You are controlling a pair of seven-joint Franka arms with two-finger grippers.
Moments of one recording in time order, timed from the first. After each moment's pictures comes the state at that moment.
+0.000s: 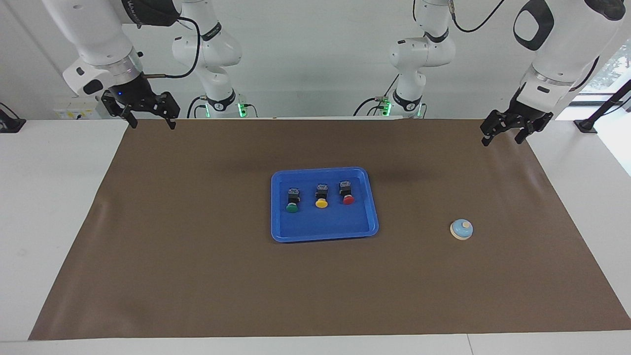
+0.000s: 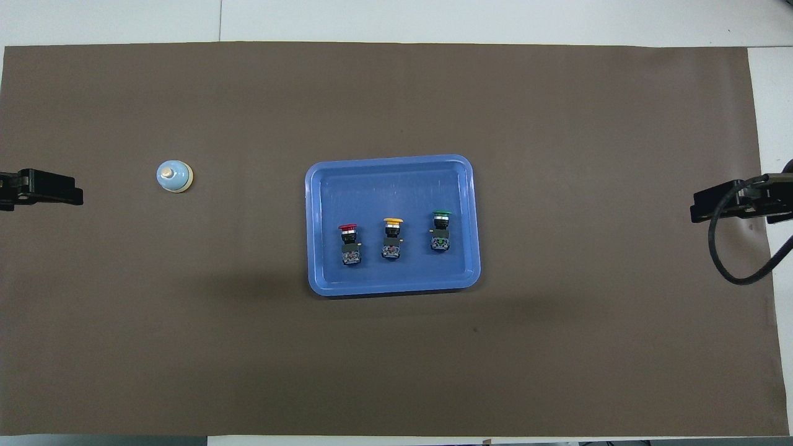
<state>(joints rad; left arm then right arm) 0.00 -0.08 0.00 -1.74 -0.02 1.69 0.01 -0.04 -0.07 0.03 -1.64 -0.02 1.50 0.04</state>
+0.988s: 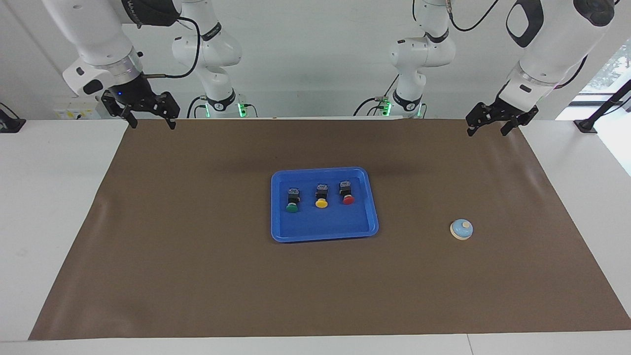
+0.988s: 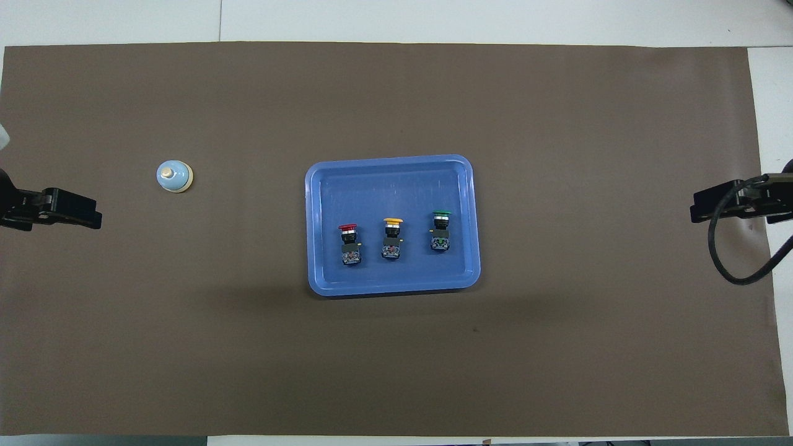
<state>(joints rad) -0.02 -0.07 -0.02 -1.71 -0.02 1.56 0.02 -0.04 -0.07 0.03 -1.64 -0.02 1.50 0.04</state>
